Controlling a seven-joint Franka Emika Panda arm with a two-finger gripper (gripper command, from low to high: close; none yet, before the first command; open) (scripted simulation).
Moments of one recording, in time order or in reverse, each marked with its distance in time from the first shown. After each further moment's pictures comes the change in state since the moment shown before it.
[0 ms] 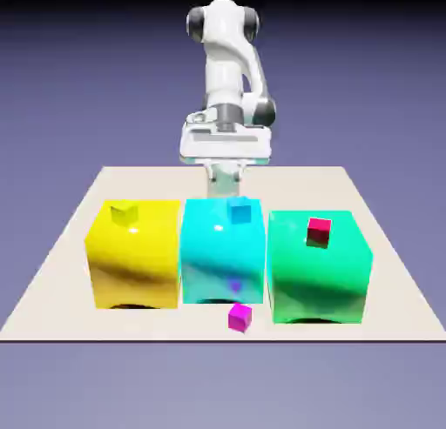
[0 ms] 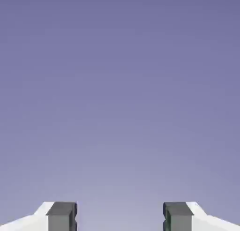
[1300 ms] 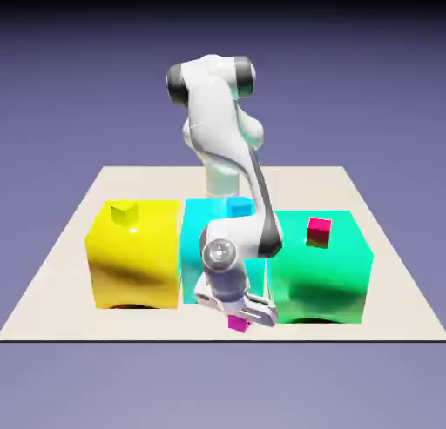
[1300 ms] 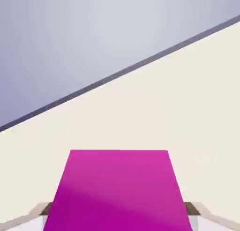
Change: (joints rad) arm -0.217 1.041 0.225 0.736 0.081 -0.837 0.424
